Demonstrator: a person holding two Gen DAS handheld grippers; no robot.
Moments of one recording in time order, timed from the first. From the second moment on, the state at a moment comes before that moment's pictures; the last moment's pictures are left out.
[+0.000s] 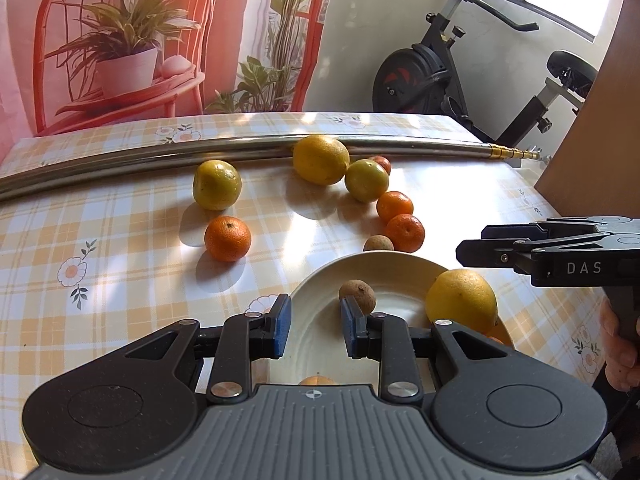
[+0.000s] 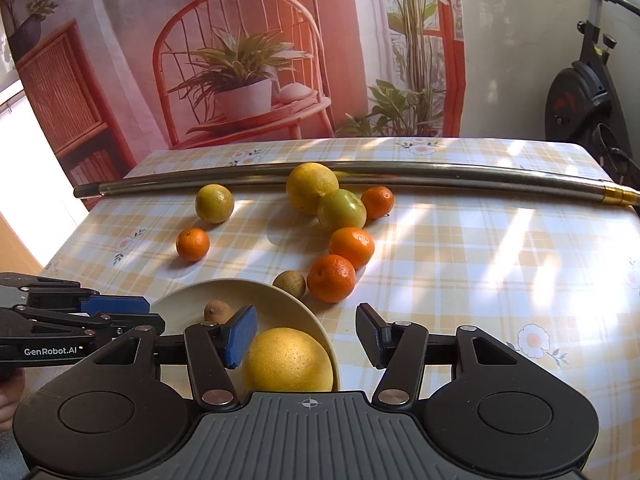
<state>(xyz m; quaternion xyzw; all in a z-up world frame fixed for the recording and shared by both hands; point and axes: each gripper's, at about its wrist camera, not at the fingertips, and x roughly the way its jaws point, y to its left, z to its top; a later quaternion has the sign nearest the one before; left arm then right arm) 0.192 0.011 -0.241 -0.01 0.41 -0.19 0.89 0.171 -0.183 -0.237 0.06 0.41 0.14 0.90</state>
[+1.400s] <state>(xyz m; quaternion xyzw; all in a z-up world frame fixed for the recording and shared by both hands) 0.314 -0.059 -0.289 -0.08 0.55 -0.28 0.78 0.236 -0.234 -0.246 0.10 0.41 0.07 0.91</state>
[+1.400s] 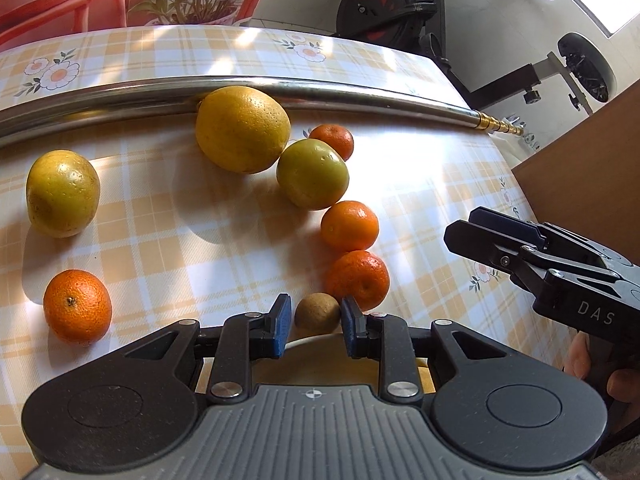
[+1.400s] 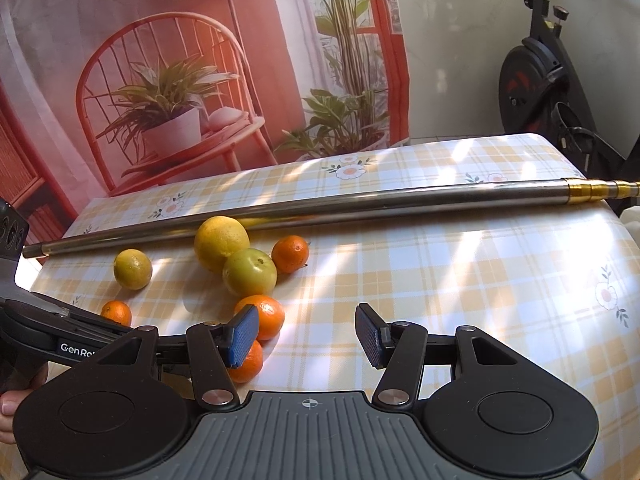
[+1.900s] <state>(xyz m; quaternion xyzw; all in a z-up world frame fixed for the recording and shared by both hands) 0.314 -0.030 -0.276 -0.06 0.52 -0.22 0.82 0.235 -0.234 -0.249 0.11 0.41 0.07 0.90</state>
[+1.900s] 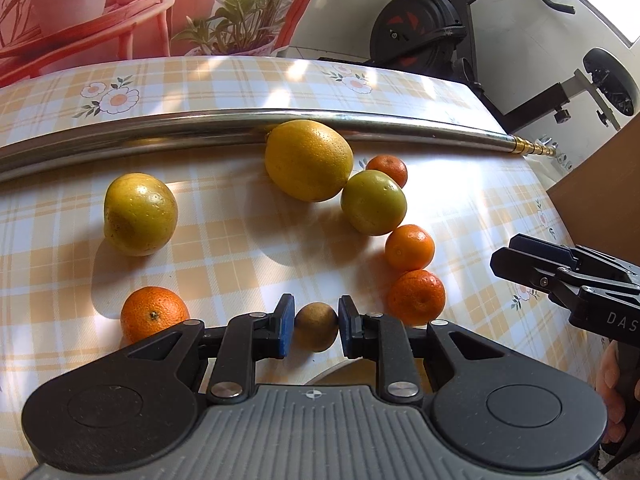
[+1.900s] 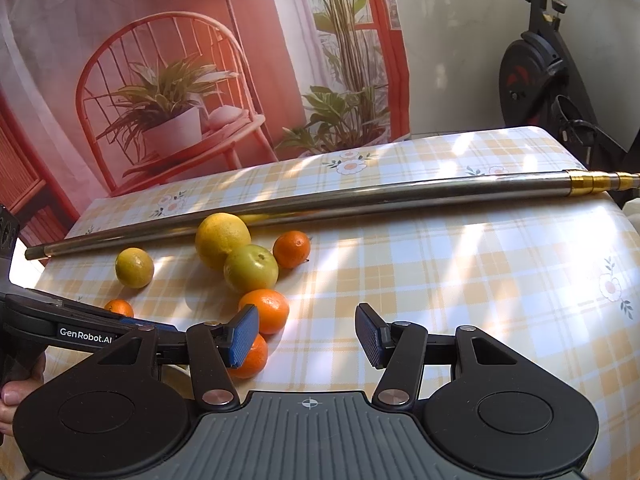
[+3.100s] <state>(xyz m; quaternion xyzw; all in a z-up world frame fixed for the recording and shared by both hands) 0.261 0.032 -0.227 -0.09 0.41 -0.15 0.89 0.246 -0.235 -0.251 0.10 0.40 0.08 0.91</state>
